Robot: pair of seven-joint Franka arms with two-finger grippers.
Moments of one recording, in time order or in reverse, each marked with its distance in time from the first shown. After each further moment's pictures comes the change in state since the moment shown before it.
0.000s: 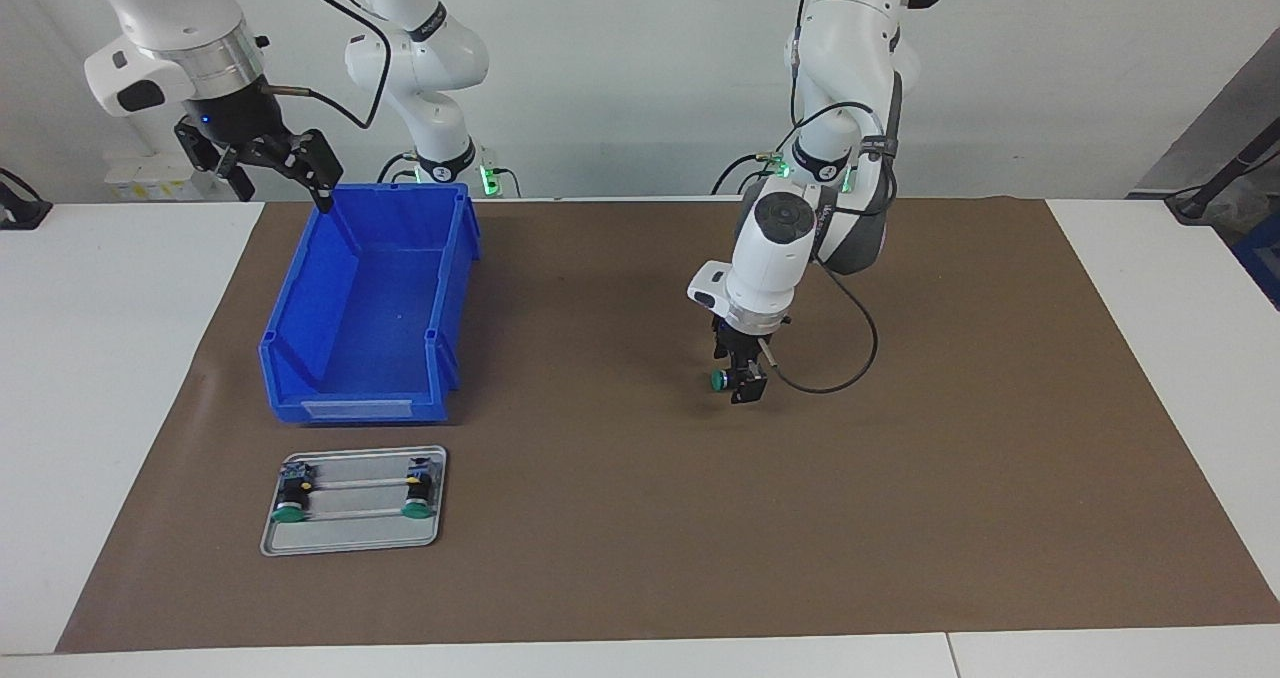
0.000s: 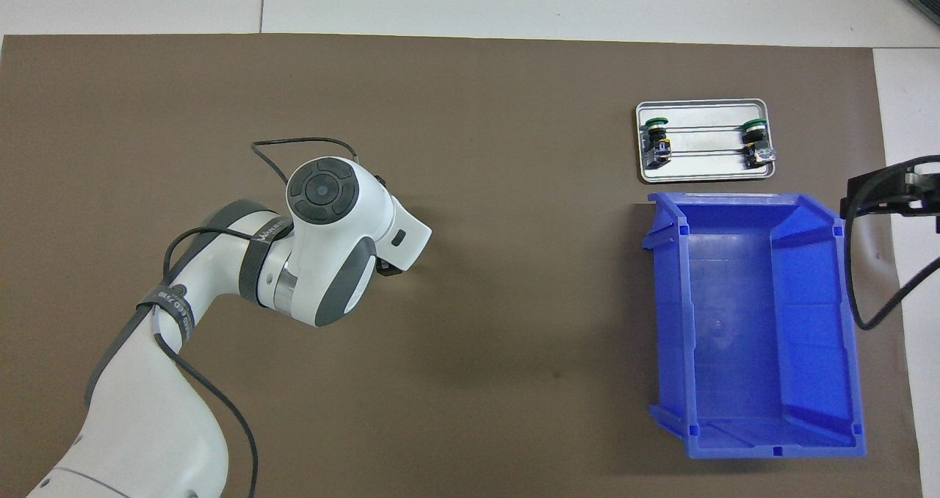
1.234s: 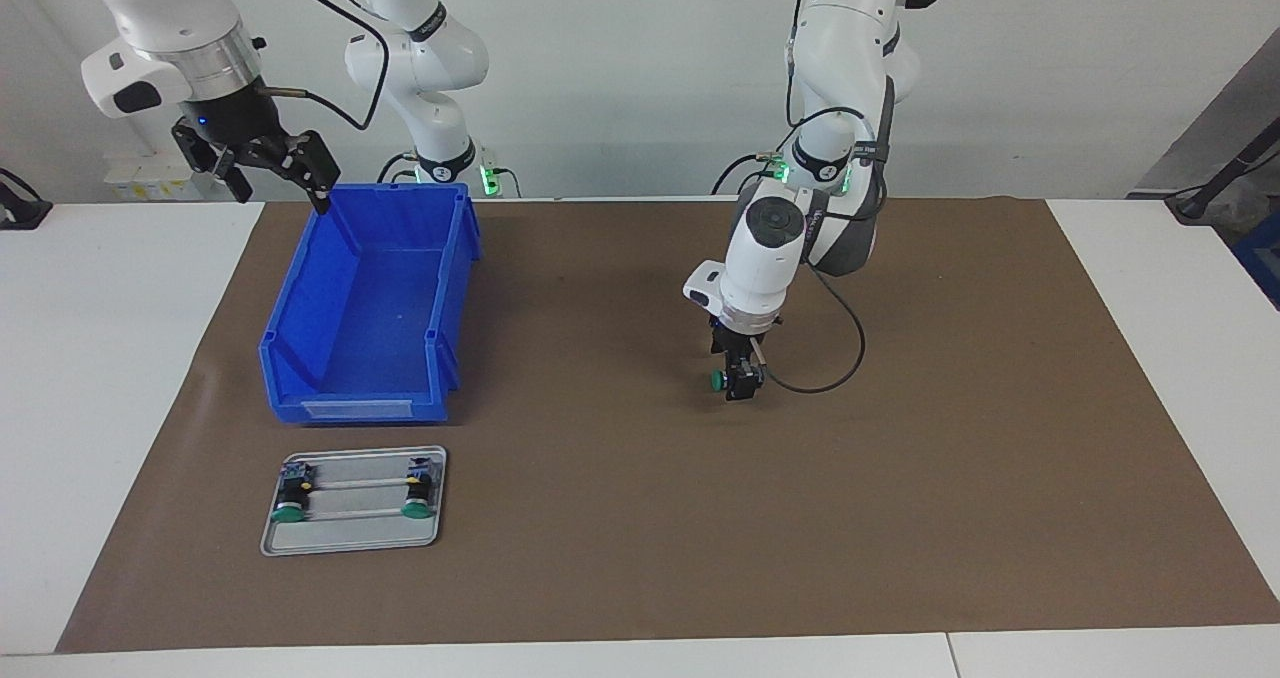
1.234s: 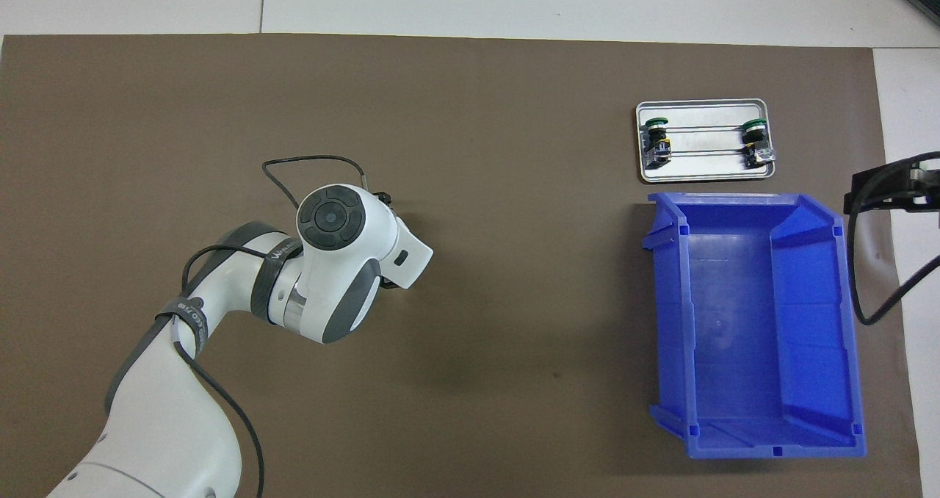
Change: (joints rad) left arm -0.019 0.002 -0.001 -0.091 0.000 0.110 0.030; right arm -0.006 0.000 0.000 -0.001 0.000 0.017 0.000
